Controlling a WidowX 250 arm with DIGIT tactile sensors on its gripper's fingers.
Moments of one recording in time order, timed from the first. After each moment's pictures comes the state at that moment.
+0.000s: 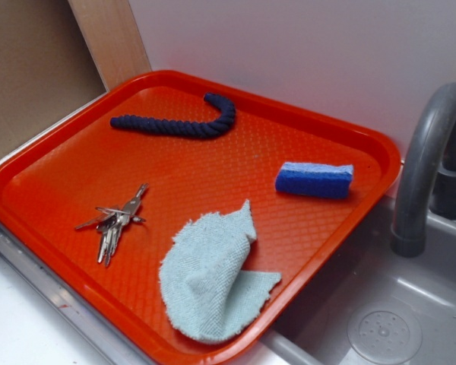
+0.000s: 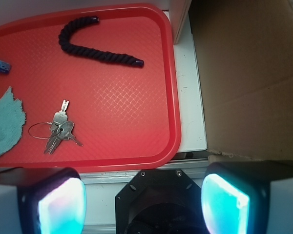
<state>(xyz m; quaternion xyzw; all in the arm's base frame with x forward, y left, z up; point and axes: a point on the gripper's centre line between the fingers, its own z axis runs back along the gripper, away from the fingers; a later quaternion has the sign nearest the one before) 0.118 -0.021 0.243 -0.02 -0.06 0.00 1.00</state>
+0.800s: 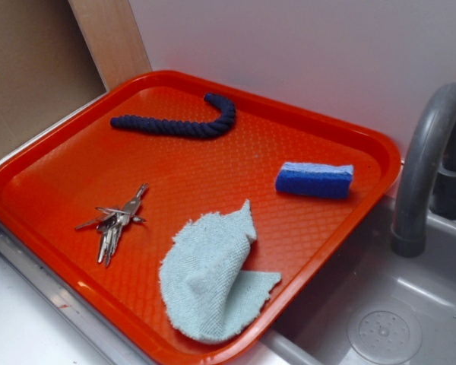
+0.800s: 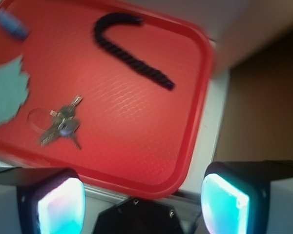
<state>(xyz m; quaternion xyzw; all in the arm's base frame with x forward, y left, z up) 0.163 -0.080 0.222 0.03 -0.06 -0.25 0.97</state>
